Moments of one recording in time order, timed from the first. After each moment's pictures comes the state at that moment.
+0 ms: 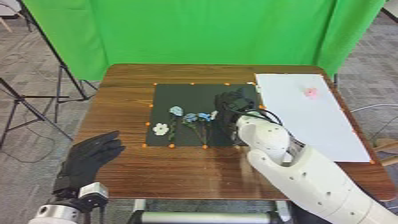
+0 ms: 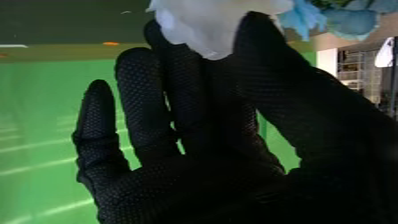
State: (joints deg) left arm 142.2 -49.4 -96.1 -129.3 38.2 18.5 18.2; right arm -66.1 -57.5 42.1 -99.4 -135.0 -12.6 26.1
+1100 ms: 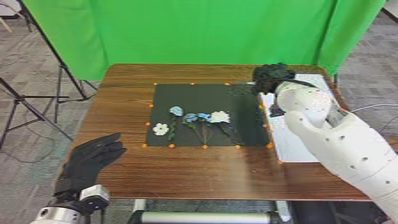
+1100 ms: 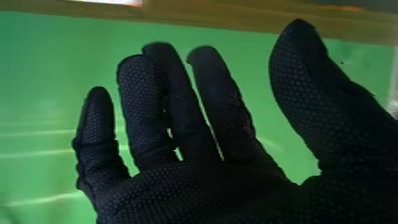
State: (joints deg) left arm 142.9 -47.9 -95.1 -129.6 37.6 19.4 19.7; right arm -57.5 -50.1 50.0 -91.4 -131.0 -19.7 22.7
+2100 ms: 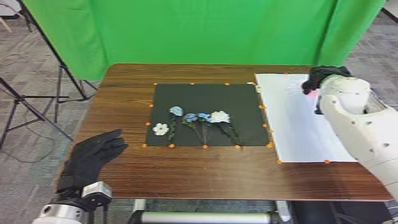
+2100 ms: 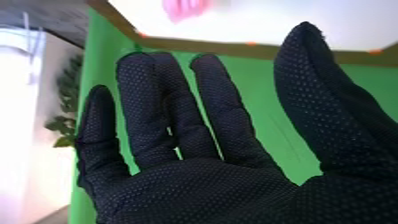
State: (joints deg) left arm 141.0 -48.8 -93.9 -129.4 37.5 19.3 20.3; right arm -58.4 -50.1 62.5 -77.5 -136.3 -26.9 27.0
